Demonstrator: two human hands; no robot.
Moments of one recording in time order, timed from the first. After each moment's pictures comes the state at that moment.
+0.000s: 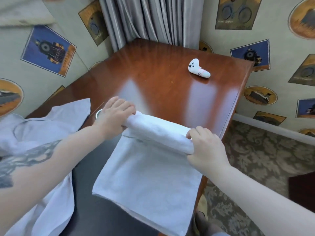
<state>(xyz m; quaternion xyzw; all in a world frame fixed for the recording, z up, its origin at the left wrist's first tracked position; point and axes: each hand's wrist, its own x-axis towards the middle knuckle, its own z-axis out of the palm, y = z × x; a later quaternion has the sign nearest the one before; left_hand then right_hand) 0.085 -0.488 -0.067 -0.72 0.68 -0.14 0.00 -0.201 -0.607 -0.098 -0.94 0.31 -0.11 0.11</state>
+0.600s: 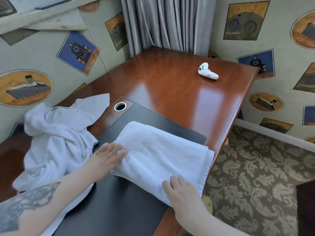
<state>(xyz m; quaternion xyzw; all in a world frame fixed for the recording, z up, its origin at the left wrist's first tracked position) 0.033 -0.299 -0.135 -0.72 0.66 -0.16 0.15 -0.247 -0.429 -0.141 -0.98 0.17 0.02 0.09</state>
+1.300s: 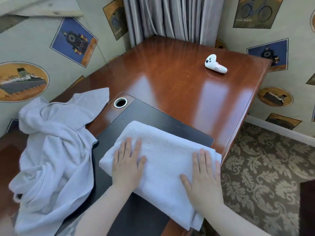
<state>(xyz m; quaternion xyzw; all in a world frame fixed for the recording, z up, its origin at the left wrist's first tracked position) -0.033 -0.347 -0.183 -0.94 0.35 0.02 -0.02 -0.232 -0.482 -0.182 -0.91 0.38 -0.03 0.12</state>
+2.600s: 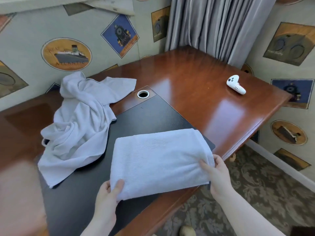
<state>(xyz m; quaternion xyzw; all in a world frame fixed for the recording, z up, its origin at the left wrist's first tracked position) -0.165 -0.240 -0.159 -0.67 -0.22 0.22 -0.67 -0.263 -0.535 -0.155 -0.55 0.43 -0.16 0.70</state>
